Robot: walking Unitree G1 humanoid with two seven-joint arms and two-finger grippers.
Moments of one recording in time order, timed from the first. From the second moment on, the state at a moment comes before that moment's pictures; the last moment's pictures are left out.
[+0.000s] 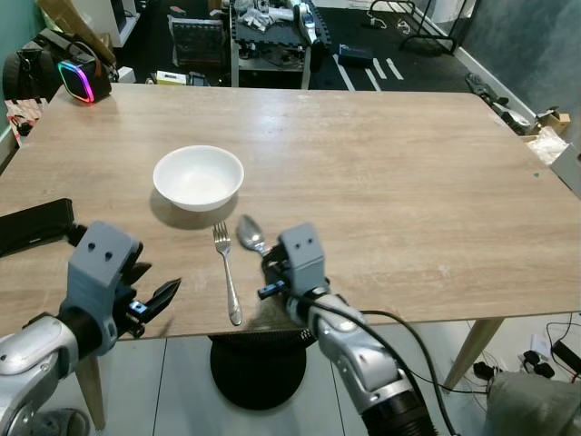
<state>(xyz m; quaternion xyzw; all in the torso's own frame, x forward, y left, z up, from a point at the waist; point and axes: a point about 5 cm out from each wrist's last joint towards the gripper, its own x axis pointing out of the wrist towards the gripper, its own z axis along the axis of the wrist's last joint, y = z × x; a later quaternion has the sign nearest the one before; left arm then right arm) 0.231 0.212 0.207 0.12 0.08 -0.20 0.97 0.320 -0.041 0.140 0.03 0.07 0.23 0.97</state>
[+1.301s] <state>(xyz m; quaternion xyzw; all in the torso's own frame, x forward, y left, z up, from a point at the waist) 0.299 0.141 0.191 0.12 -0.05 -0.10 0.99 0.273 -0.201 0.175 0.06 -0.13 -0.10 0.98</state>
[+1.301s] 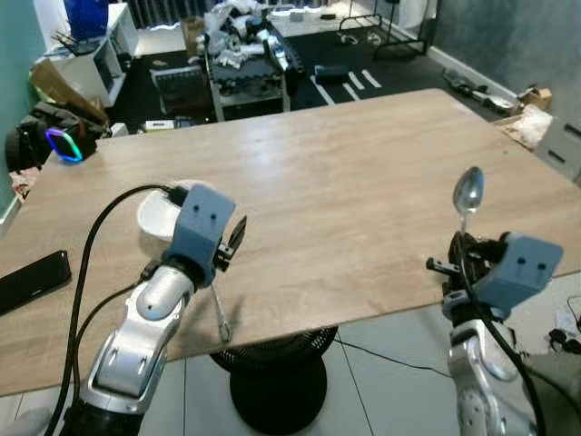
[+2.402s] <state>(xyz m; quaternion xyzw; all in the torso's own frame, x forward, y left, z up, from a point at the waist) 0.300 0.139 0.190 0.08 -0.08 -0.11 0.99 0.279 -0.203 0.161 0.06 -0.11 -0.09 0.99</state>
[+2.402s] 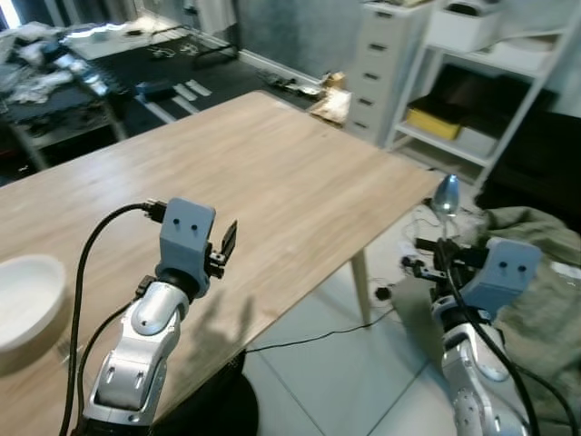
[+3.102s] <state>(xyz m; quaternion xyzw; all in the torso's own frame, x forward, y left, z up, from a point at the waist) 0.299 0.139 0.188 0.08 -0.08 -0.12 0.99 0.278 -0.197 0.155 0.07 -0.09 -0.09 0.99</state>
